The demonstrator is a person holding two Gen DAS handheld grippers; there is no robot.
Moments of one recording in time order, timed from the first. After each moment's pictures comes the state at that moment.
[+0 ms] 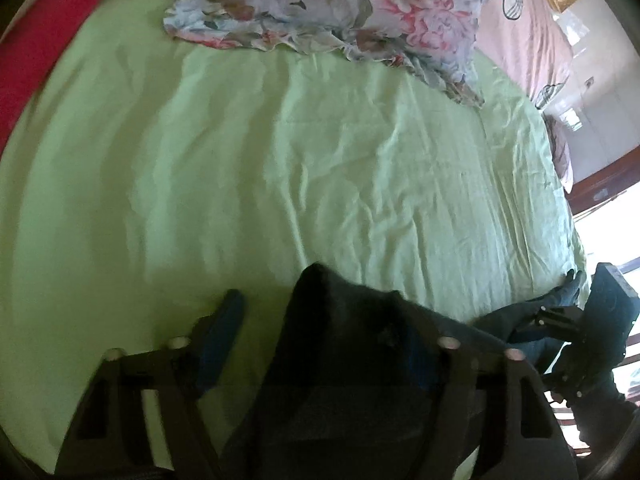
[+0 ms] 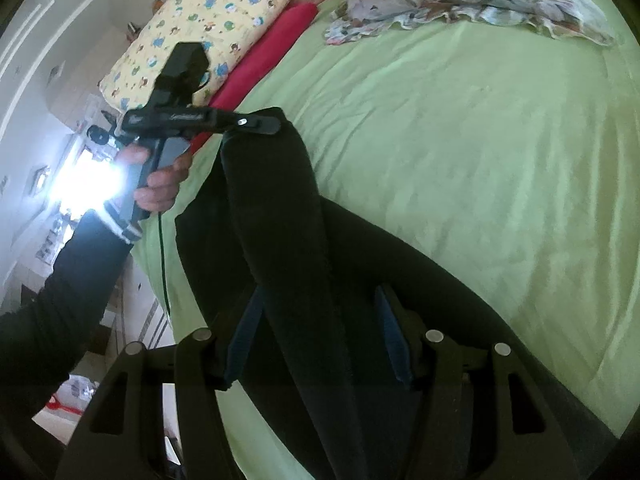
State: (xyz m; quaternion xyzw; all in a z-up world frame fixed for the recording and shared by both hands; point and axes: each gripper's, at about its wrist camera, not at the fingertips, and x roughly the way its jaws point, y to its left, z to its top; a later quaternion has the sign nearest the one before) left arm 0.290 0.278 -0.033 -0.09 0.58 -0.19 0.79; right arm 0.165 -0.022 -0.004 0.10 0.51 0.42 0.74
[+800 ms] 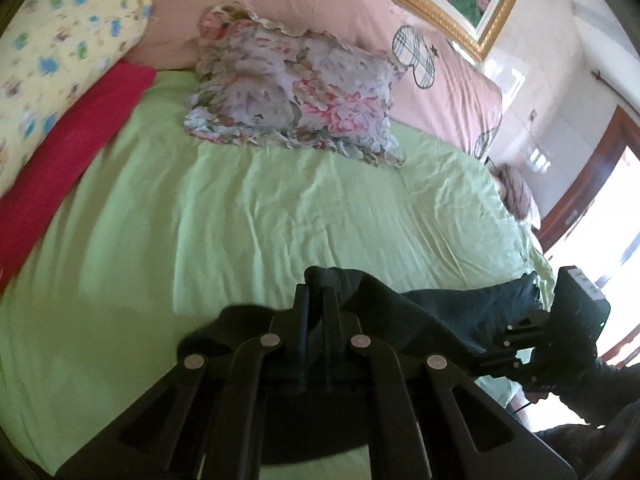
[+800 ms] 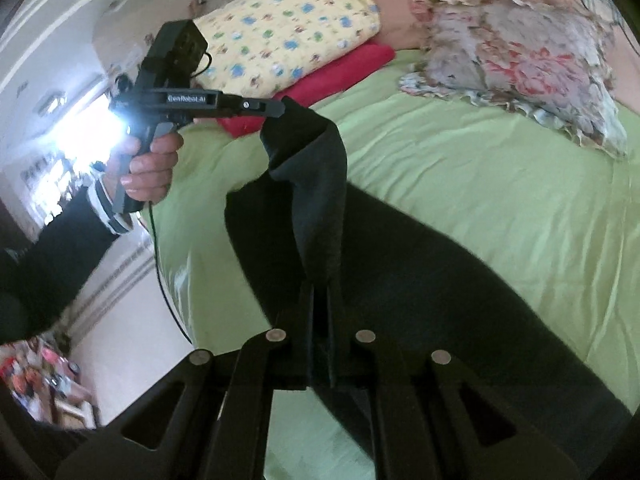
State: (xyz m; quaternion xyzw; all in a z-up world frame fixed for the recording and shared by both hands) left arm 0.121 0.299 0.049 -0.12 0.40 -0.20 0.89; right arm 0.070 0.002 0.032 -0.02 0.39 0.45 0.80
